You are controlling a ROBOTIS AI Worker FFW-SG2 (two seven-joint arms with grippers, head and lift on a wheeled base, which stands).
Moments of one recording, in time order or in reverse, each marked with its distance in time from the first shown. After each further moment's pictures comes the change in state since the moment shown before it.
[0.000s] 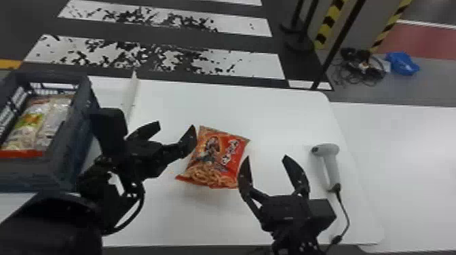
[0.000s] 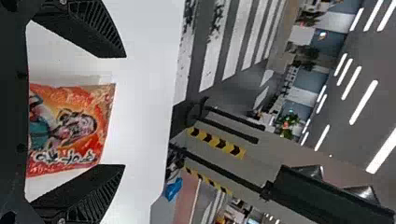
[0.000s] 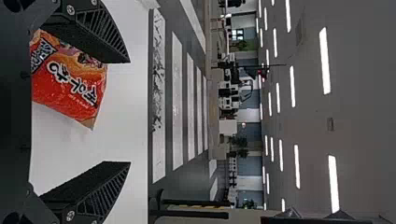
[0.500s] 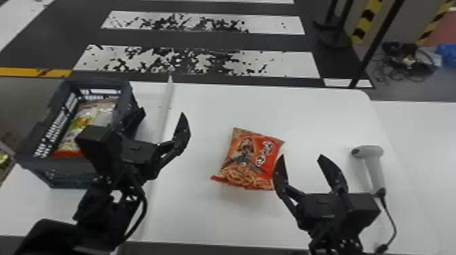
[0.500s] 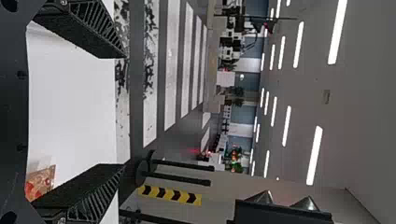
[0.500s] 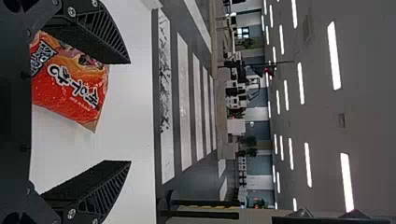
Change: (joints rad) left arm 0.167 0.070 0.079 -0.088 -0.164 -0.342 0.097; right arm -0.022 0.000 0.001 -0.034 -0.045 0.100 0.008
